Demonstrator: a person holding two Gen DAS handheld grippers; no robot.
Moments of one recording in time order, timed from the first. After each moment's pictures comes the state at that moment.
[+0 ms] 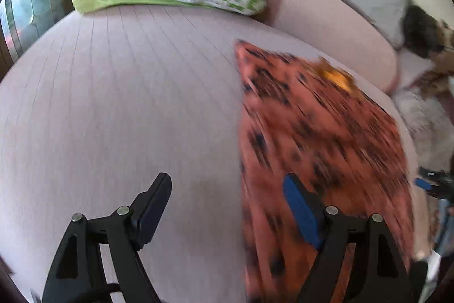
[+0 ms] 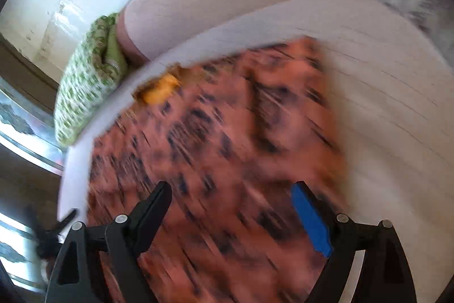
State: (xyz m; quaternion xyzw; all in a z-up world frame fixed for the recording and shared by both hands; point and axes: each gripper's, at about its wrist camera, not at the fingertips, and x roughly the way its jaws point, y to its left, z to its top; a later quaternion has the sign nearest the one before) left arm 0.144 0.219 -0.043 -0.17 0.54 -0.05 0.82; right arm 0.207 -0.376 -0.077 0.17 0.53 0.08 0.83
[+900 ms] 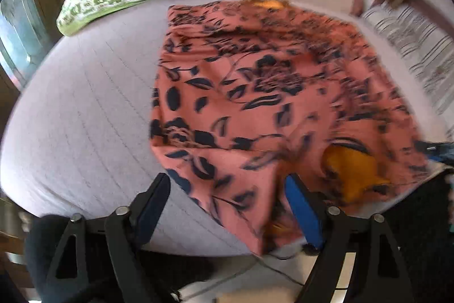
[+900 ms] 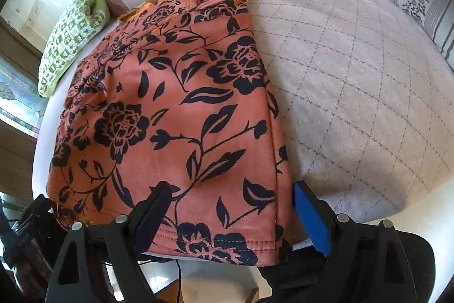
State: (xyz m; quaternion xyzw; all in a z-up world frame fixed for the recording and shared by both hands) left arm 0.019 0.100 -0.022 -0.01 0.56 -0.05 0.82; right arm 0.005 -0.404 -0.107 0.15 0.57 0.04 0.81
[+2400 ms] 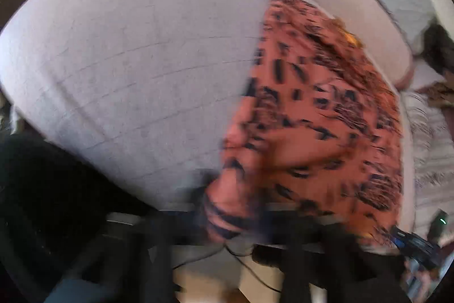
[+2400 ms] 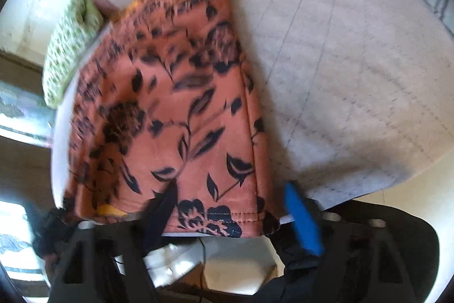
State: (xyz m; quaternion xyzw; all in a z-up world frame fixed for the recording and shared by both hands) left arm -0.010 0.201 -0.050 -0.26 0.60 0.02 0.75; right arm 0.007 -0.420 -0.115 0.20 0.63 0.04 0.75
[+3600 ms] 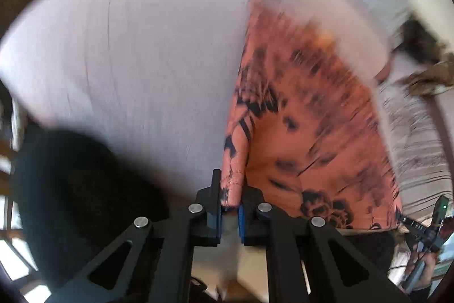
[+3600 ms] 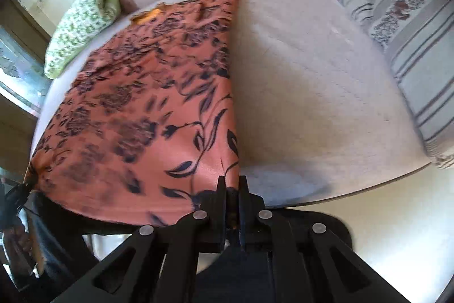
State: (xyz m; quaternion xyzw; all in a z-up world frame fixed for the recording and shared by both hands) left arm -0.042 0.206 -0.030 -0.27 0.63 0.01 0.73; right arm -0.008 -0.413 -0.048 0.08 0.59 0.04 0.80
